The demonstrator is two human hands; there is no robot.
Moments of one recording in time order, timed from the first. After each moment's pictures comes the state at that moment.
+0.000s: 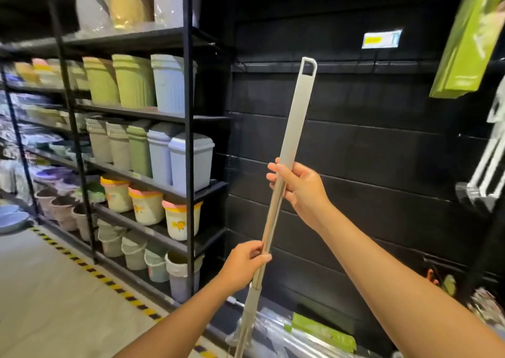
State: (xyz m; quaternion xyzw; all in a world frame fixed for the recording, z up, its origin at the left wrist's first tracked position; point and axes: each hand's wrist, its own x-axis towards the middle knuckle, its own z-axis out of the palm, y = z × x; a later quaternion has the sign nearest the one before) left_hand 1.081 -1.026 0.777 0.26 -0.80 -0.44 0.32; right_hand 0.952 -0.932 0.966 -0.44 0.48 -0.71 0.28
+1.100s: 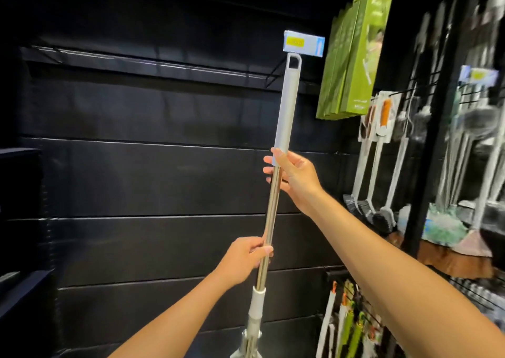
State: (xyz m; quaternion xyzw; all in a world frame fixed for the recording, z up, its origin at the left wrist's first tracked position) left_hand 0.701 -1.236 0.861 -0.07 -0.83 -0.52 0.17; right_hand 0.667 -1.092 1.049 -0.29 0.60 -0.75 -0.04
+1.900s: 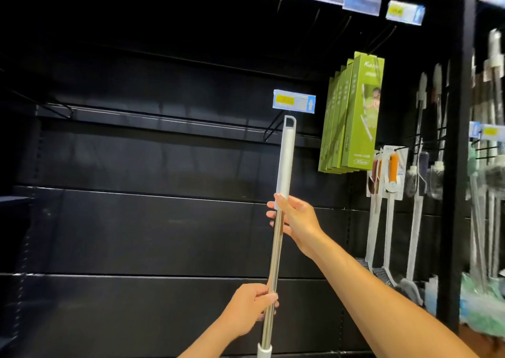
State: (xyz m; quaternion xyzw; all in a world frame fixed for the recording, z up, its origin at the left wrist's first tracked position) left_hand 0.608 -1.220 0.893 -0.01 -0.82 -0.55 0.15; right_hand 0.559 -1.091 1.075 -0.30 0.60 -0.75 -0.02
